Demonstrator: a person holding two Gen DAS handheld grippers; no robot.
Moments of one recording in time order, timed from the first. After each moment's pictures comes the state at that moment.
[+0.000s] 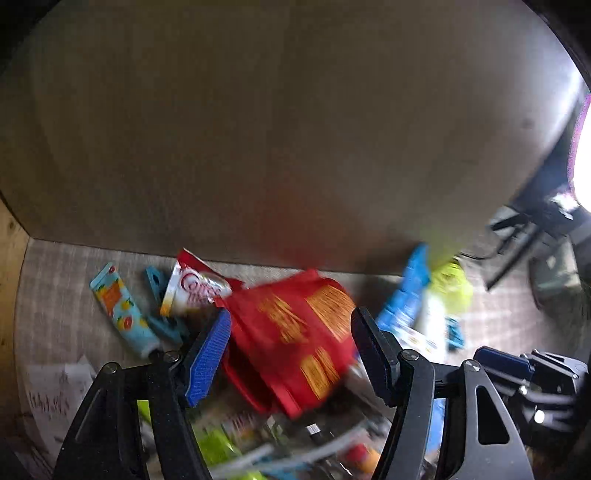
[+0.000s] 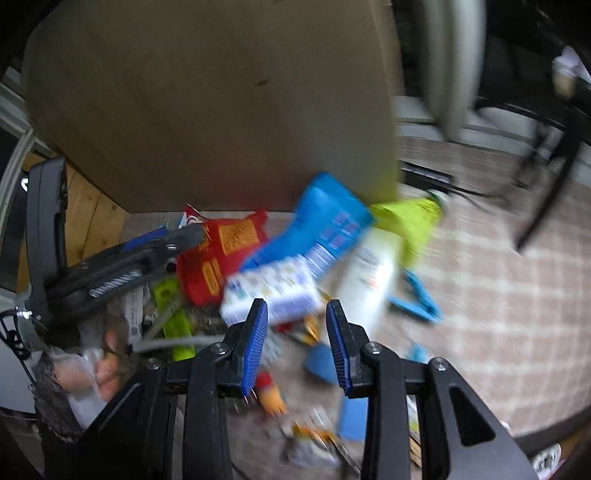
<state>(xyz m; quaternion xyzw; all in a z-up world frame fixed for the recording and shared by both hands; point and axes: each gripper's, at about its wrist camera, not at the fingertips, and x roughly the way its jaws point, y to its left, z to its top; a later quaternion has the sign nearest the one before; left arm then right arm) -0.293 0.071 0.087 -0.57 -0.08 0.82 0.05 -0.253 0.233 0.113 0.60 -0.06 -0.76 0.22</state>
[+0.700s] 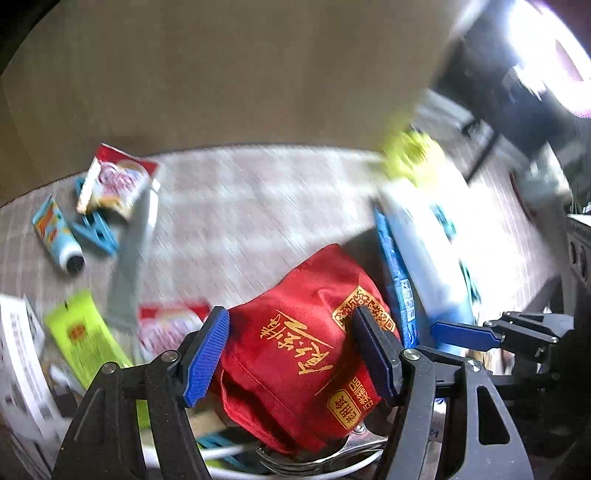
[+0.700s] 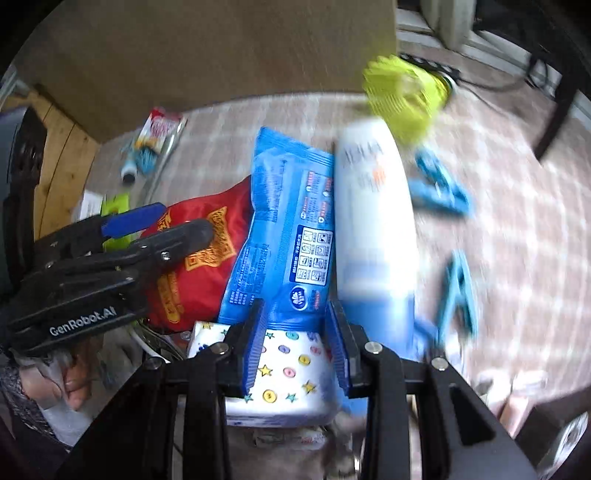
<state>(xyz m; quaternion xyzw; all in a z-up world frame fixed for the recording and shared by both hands) -0.198 0.133 0.038 -0.61 -0.02 0.78 0.13 -0.158 0.262 0.058 0.65 -0.01 -0.73 0.21</state>
